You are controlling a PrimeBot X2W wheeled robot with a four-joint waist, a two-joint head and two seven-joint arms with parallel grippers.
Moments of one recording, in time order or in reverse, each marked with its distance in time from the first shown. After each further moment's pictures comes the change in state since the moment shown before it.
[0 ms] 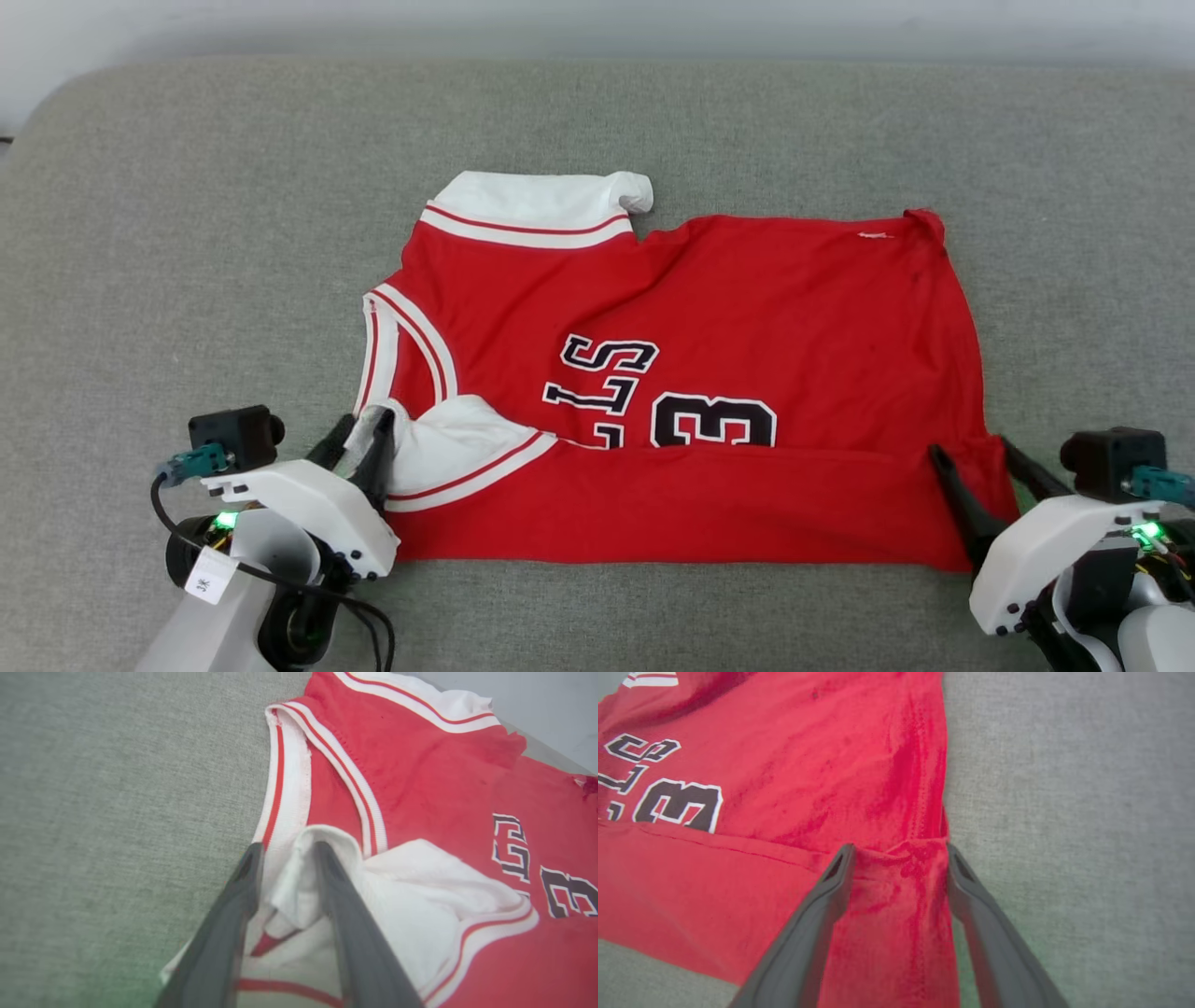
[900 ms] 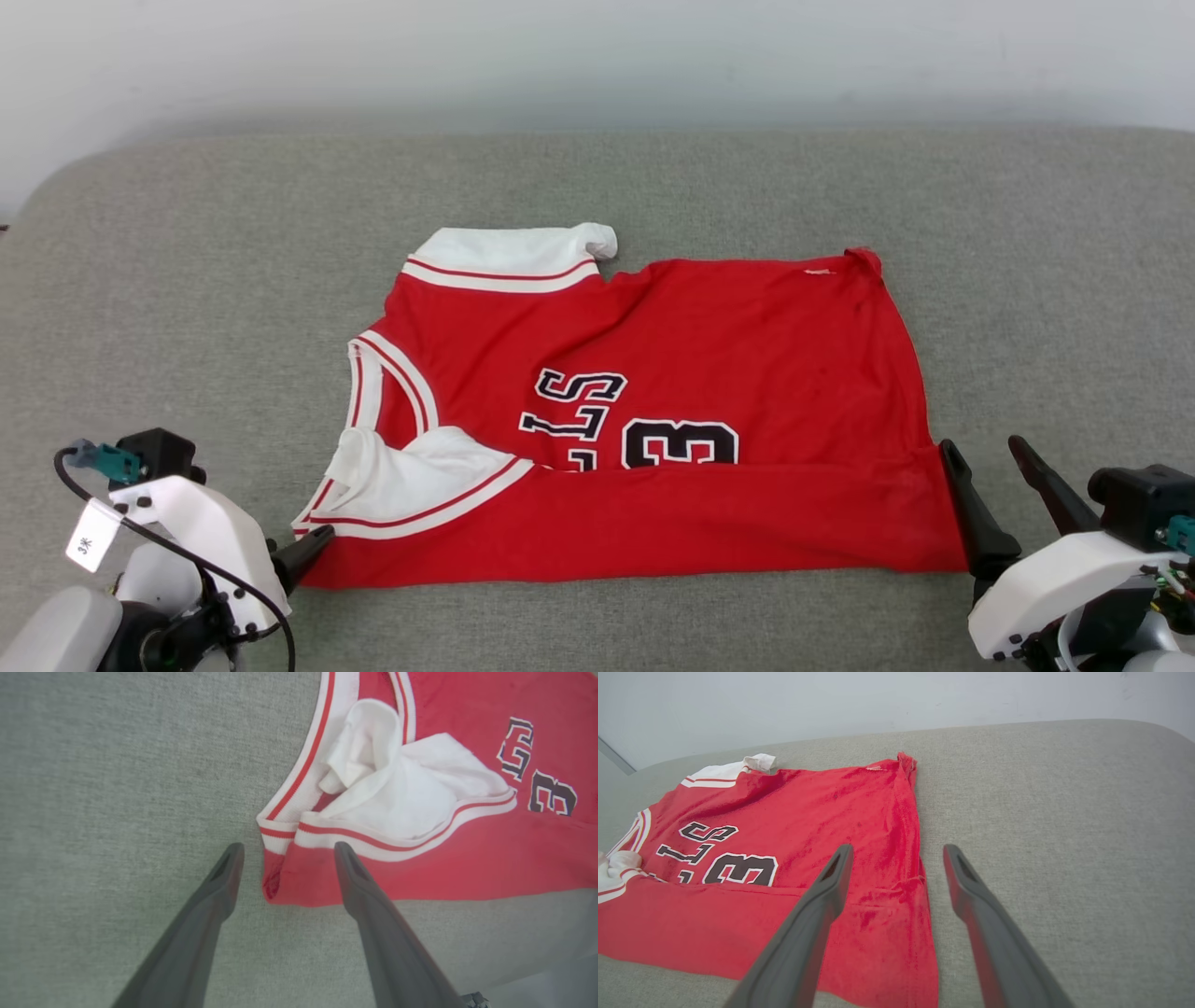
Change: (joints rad) left arm 0.131 0.277 0.036 -0.267 -0.239 0.093 0.584; right arm 0.107 0.091 -0.065 -0.152 -0.047 0.000 -0.123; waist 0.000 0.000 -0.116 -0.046
